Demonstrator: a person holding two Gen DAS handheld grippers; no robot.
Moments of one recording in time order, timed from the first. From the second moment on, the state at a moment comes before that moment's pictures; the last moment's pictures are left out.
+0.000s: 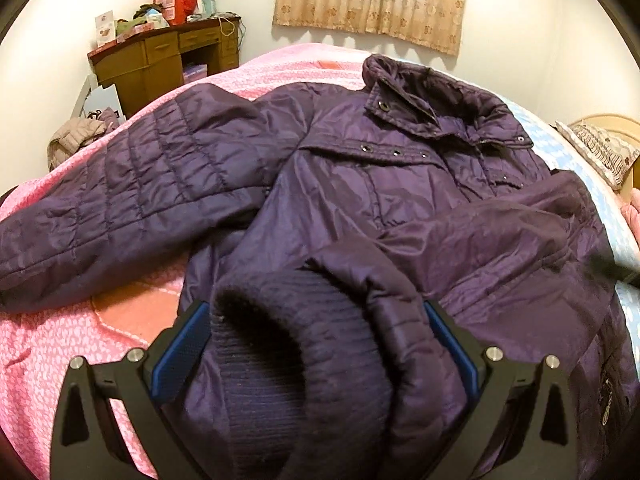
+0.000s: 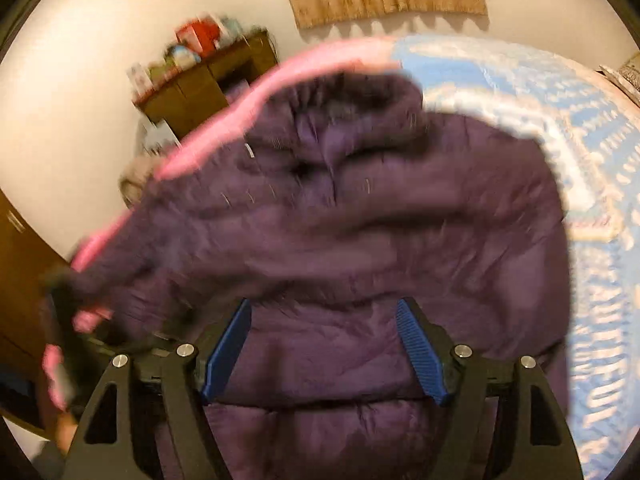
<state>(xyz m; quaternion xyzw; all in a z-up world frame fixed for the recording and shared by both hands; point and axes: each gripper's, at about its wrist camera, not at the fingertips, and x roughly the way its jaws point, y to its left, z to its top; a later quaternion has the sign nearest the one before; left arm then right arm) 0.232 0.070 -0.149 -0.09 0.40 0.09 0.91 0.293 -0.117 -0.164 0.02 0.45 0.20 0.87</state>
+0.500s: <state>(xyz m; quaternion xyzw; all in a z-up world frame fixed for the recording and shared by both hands) 0.141 0.125 -0.107 -0.17 0.33 0.11 0.92 0.284 -0.112 -0.184 -0.03 0.40 0.20 0.90</state>
